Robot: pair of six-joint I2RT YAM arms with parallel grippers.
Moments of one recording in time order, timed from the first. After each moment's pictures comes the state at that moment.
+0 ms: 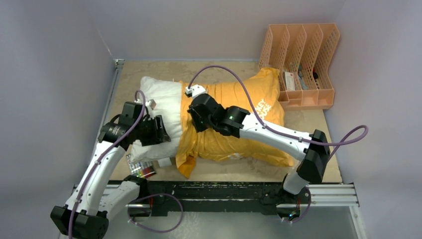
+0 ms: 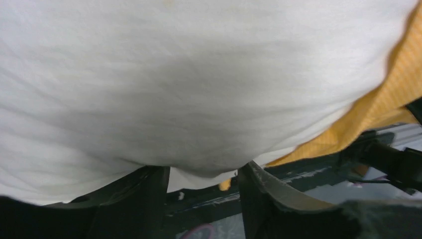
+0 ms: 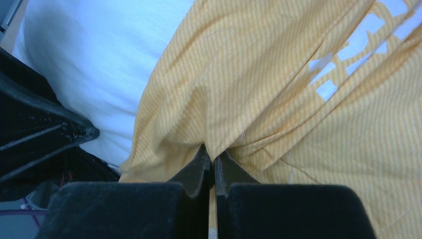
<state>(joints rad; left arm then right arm) -0.25 0.90 0.97 -1.03 0.26 -0.44 1.05 1.62 1.50 -0.58 0.26 0.41</state>
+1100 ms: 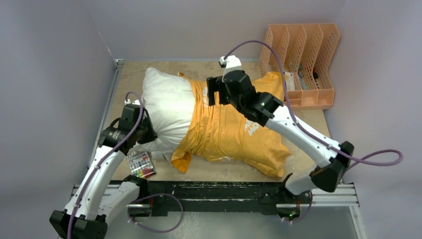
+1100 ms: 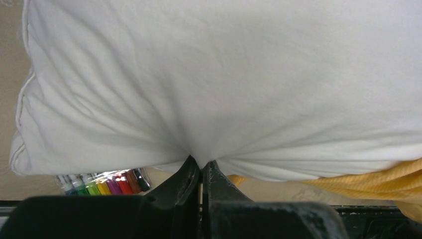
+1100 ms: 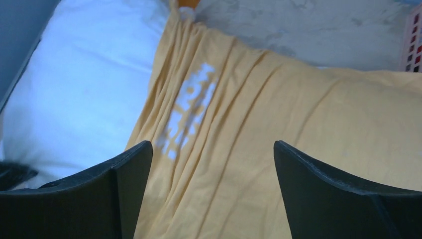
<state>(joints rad) -0.26 0.88 0.92 -0.95 -0.07 -0.54 0.86 1.40 1.48 -0.56 0.39 0.33</state>
